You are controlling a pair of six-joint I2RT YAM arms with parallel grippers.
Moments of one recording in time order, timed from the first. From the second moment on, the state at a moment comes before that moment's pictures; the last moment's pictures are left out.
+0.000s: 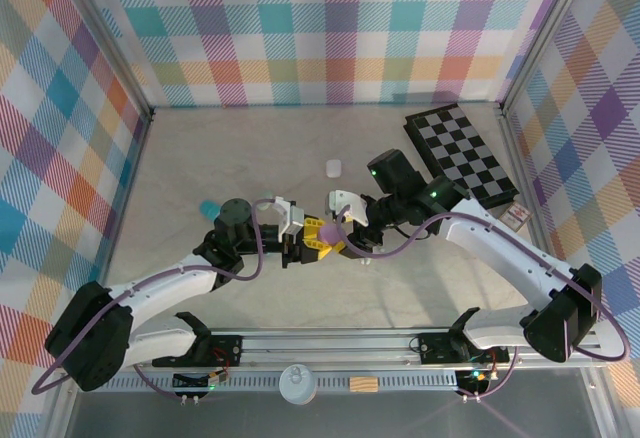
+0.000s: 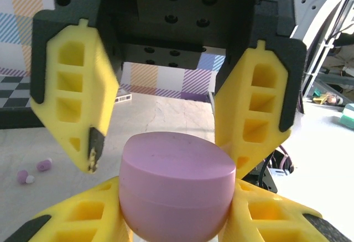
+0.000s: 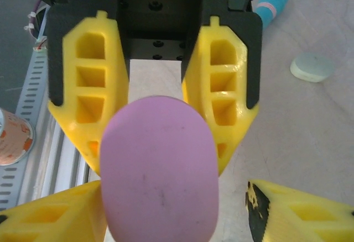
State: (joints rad) left arm -0.65 1.15 0.49 0.59 0.89 -0.04; right arm 0.74 1.30 1.23 -0.85 -0.59 -0.66
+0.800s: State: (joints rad) left arm -0.65 1.11 0.49 0.49 0.88 0.02; right arm 0.64 1.25 1.22 -0.76 -0.55 -0.52
